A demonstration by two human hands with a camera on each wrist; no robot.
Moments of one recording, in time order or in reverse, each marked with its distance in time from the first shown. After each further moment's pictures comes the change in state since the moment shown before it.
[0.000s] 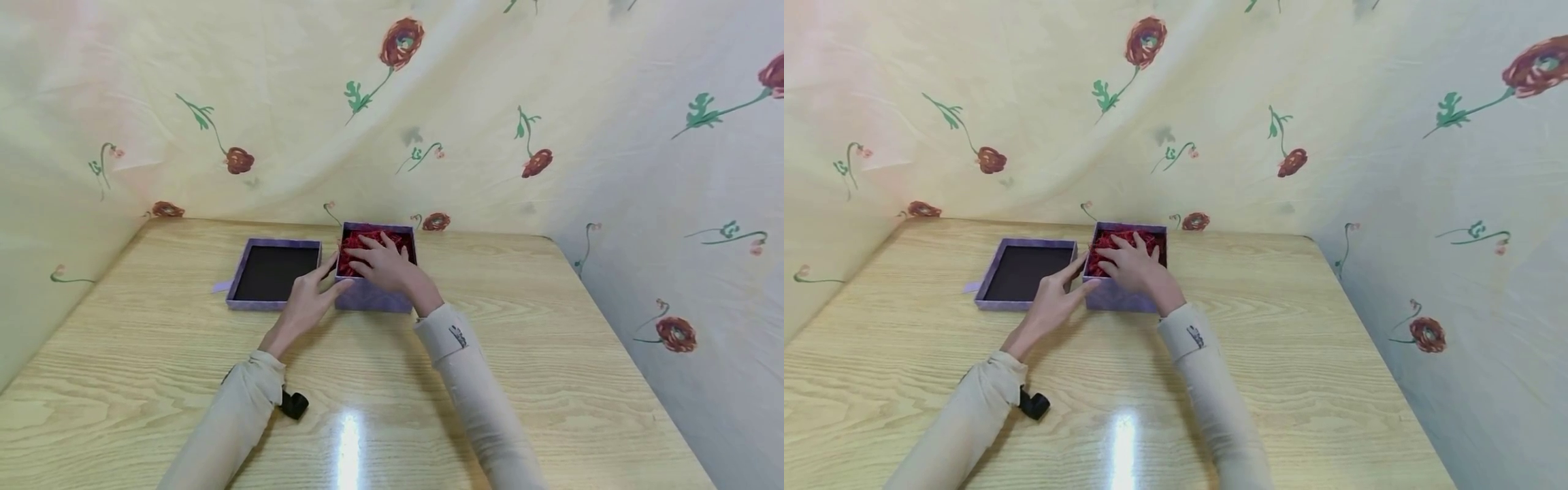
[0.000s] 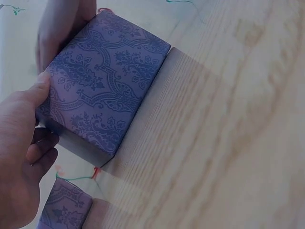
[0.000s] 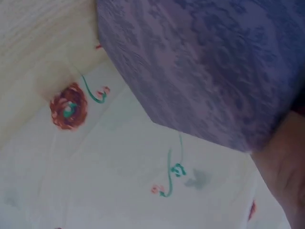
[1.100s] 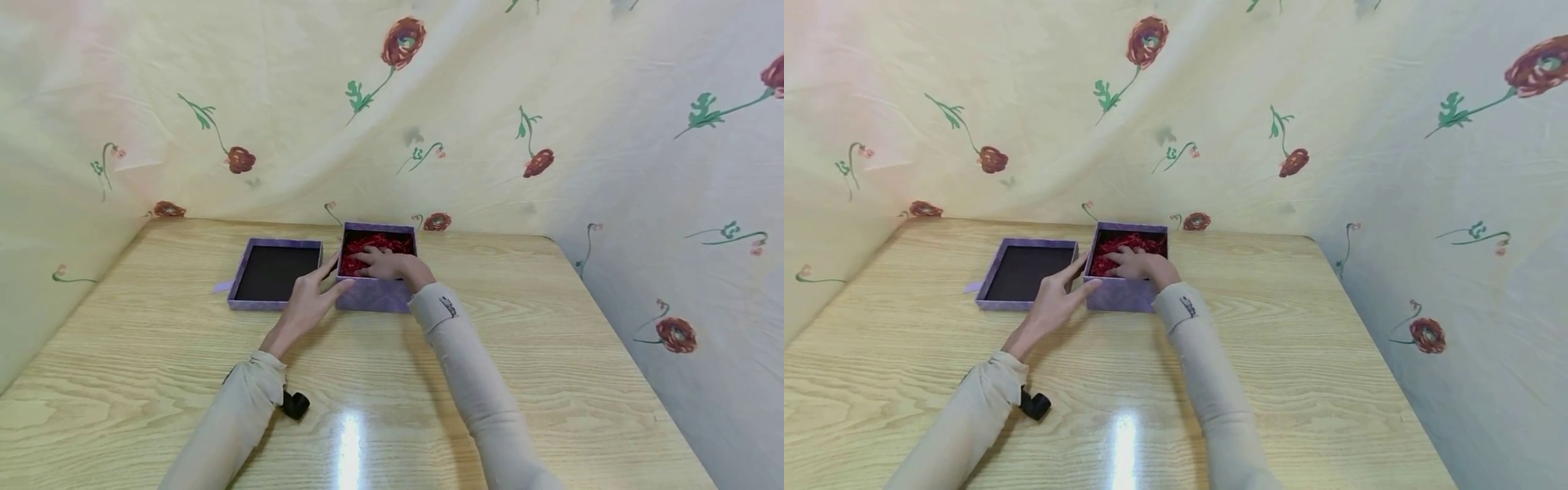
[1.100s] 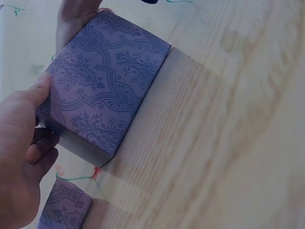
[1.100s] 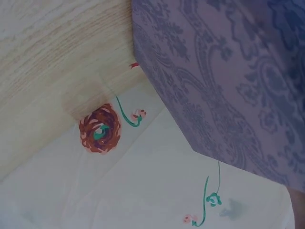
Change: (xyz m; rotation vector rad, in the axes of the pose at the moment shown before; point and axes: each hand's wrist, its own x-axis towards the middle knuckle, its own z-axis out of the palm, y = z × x) left_hand -0.002 0.000 0.001 0.001 0.018 0.005; right_hand 0.035 0.020 0.004 0.043 -0.360 0.082
